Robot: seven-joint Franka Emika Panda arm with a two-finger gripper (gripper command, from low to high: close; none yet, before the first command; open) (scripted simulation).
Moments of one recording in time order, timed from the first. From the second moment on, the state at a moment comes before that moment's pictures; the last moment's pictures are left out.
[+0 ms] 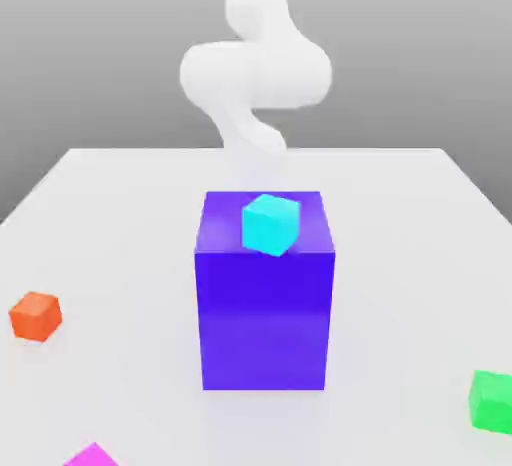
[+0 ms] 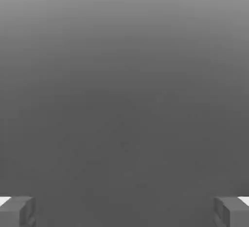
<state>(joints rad) 0.04 -0.71 -0.06 -2.29 0.02 2.32 0.71</state>
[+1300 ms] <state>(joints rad) -0.01 0.59 -0.28 -2.14 0.37 2.69 -0.64</state>
